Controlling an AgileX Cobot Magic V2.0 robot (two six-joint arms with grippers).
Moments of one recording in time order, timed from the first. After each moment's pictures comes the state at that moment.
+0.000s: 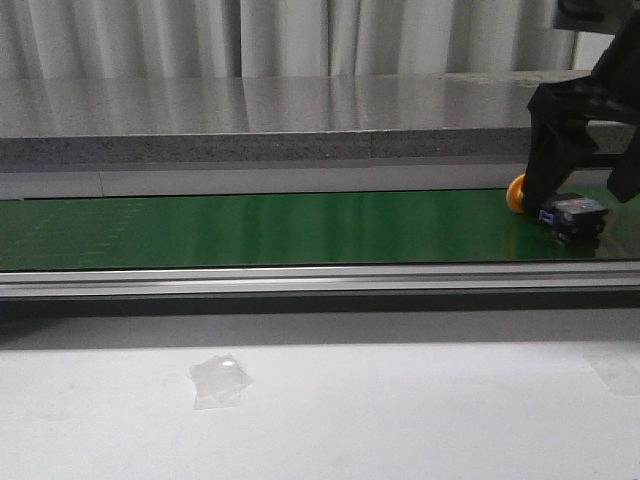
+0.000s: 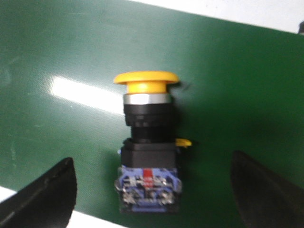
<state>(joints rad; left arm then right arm) 0.05 0.22 -0.31 -0.20 0.30 0.17 0.07 1.65 -1.15 0.23 0.68 -0.27</state>
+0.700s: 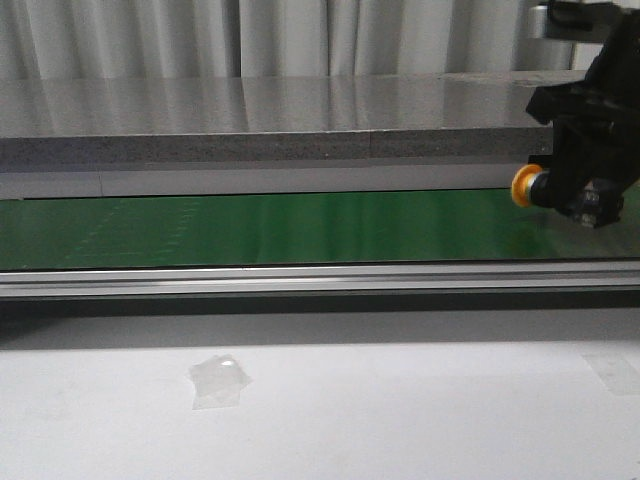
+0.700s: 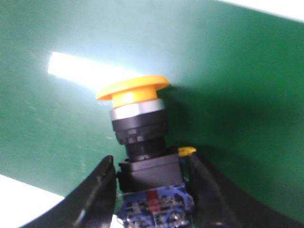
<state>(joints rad) 0.05 0.22 -0.31 -0.20 0.30 0.17 0.07 1.69 -1.25 0.19 0.81 -0.27</state>
